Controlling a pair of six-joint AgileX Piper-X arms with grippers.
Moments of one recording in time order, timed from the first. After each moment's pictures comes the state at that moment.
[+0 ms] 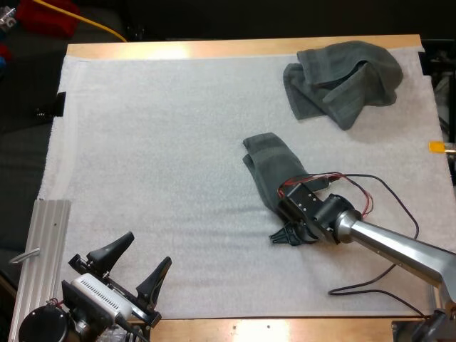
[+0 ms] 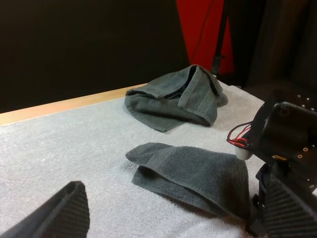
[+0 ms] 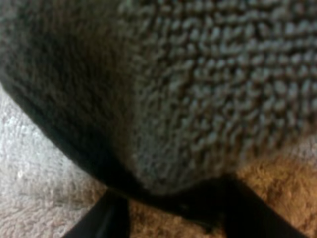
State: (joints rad) left arm -0.05 -0.02 -0.58 0.88 0.53 -1.79; right arm 0.78 1.61 -0.82 0.68 0.12 -1.44
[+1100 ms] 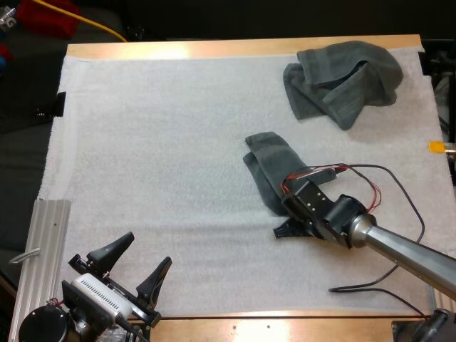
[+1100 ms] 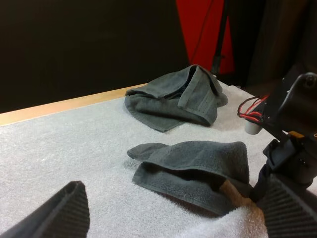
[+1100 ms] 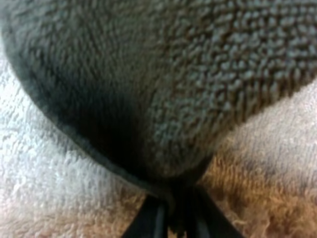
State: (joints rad) left arm -0.05 -0.02 -0.58 0.88 0.53 -1.79; right arm 0.78 1.49 -0.81 0.68 0.22 -1.48
